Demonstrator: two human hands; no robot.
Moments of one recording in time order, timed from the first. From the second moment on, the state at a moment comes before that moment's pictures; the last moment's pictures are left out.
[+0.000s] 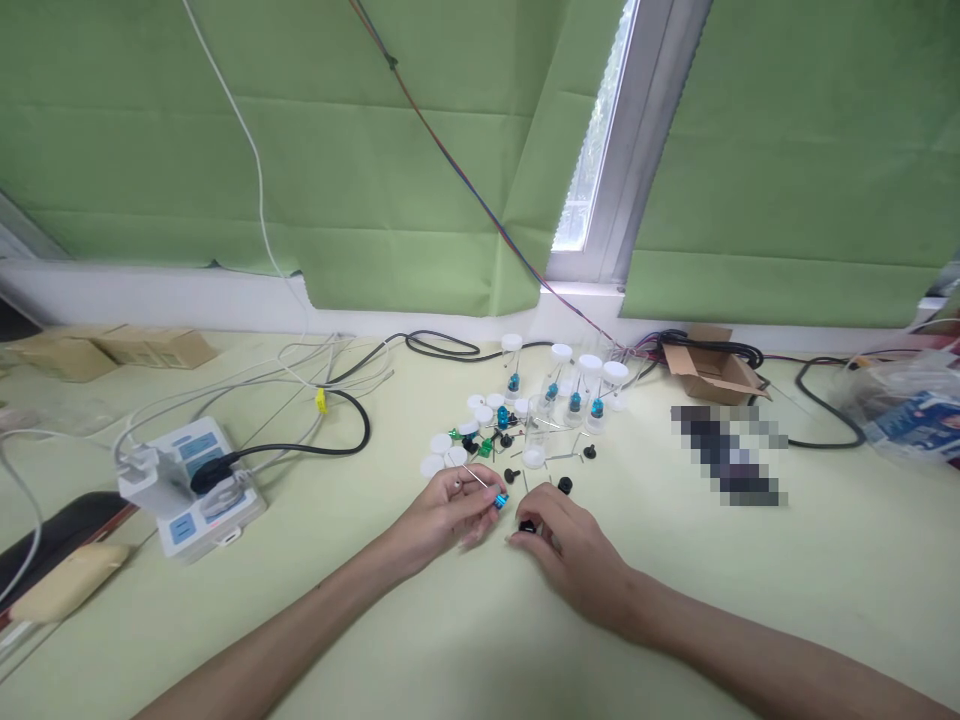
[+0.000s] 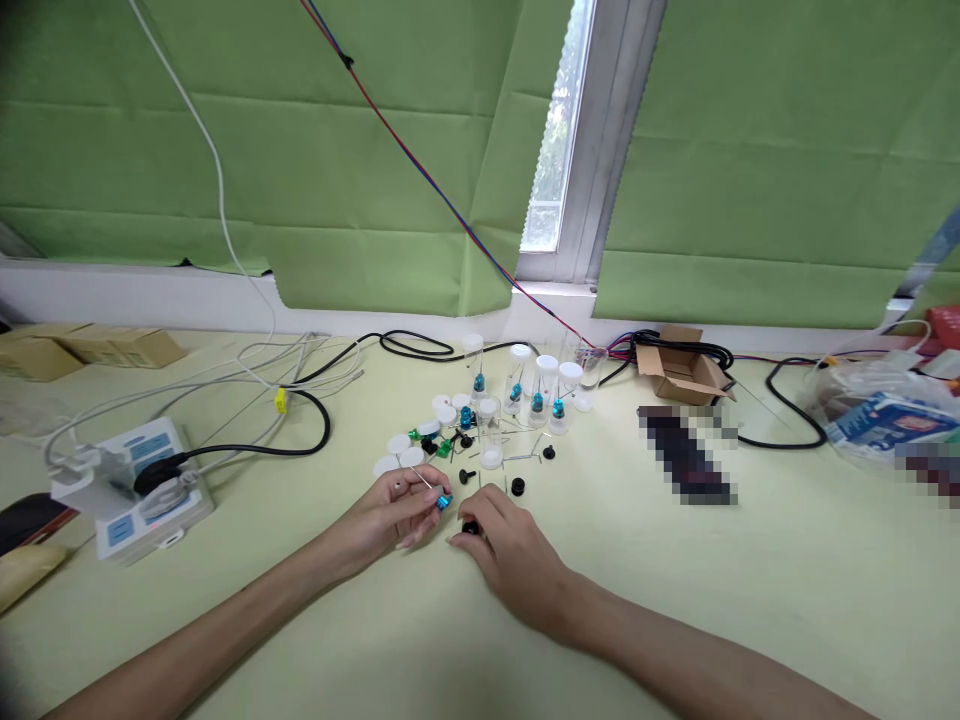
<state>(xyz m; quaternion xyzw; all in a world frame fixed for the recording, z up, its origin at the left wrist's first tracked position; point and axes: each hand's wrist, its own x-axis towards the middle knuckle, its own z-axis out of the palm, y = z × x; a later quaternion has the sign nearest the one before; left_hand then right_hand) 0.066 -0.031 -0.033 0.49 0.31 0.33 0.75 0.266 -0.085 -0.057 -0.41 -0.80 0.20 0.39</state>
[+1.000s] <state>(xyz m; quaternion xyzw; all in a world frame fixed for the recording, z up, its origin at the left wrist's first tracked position) 0.068 -0.042 -0.038 0.62 0.29 0.27 0.67 0.266 -0.082 -0.066 -0.41 -0.70 0.35 0.47</state>
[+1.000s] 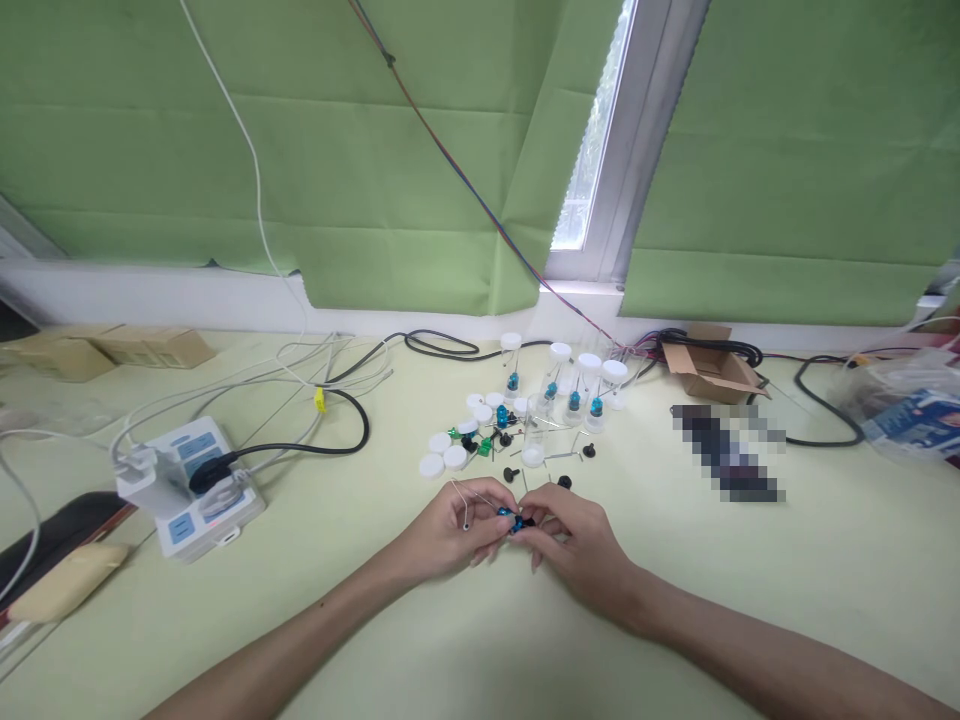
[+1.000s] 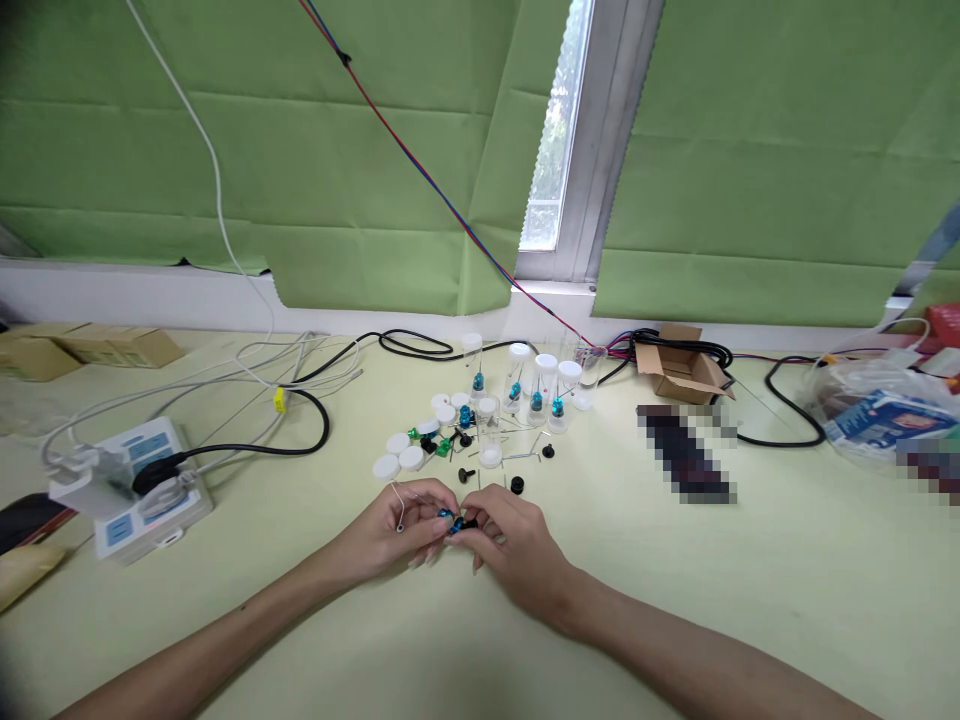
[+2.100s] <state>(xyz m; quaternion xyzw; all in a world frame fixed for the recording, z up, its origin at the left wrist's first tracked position) 0.068 -0.047 -0.028 0.70 0.33 0.28 0.56 0.268 -0.082 -0.067 -0.38 -0.75 0.23 0.49</state>
